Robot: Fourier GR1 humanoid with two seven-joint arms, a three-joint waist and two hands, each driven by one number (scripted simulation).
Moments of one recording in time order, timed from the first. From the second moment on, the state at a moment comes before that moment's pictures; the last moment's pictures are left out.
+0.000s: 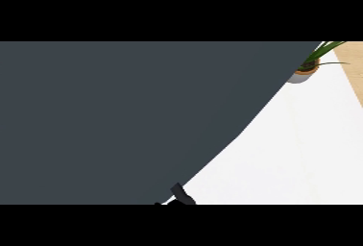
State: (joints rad) left arm 0.47 0.71 -0.21 -2.06 0.81 0.18 -0.59; right arm -0.54 -0.05 0.82 -2.16 -0.10 -0.33 0.71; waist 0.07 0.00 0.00
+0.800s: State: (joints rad) left arm 0.47 0.79 0.01 -2.00 0.97 0.00 -0.53; right arm -1.19 0.00 0.57 -1.44 -0.55 -0.32 0.55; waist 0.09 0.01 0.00
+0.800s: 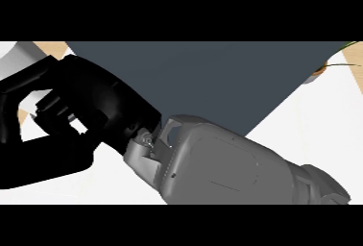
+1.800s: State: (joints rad) left arm 0.48 0.81 0.14 -1.98 1.03 -0.05 -0.47; right arm -1.35 0.00 0.47 -0.87 -0.74 0.02 0.26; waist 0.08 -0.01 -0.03
